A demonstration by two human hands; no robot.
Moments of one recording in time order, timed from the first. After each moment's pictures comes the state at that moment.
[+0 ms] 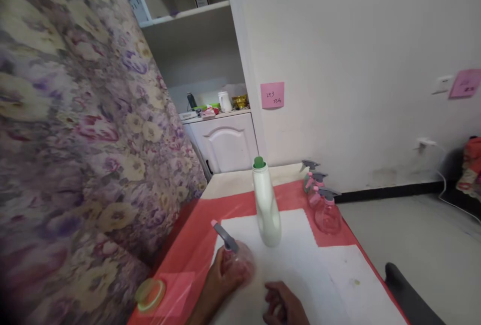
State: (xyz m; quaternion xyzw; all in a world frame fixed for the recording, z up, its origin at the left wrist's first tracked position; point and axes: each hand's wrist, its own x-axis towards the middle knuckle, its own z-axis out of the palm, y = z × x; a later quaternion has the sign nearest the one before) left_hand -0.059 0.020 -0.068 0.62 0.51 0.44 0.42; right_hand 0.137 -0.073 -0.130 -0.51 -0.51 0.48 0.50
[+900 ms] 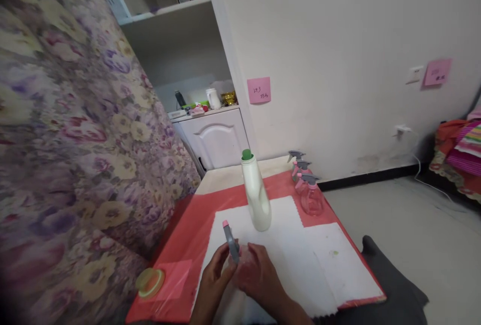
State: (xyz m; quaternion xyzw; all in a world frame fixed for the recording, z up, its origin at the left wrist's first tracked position) left_hand -0.042 -0.035 -0.030 0.63 0.45 0.43 0.46; right_hand 0.111 -0.049 -0.121 -0.43 -0.58 0.35 0.60
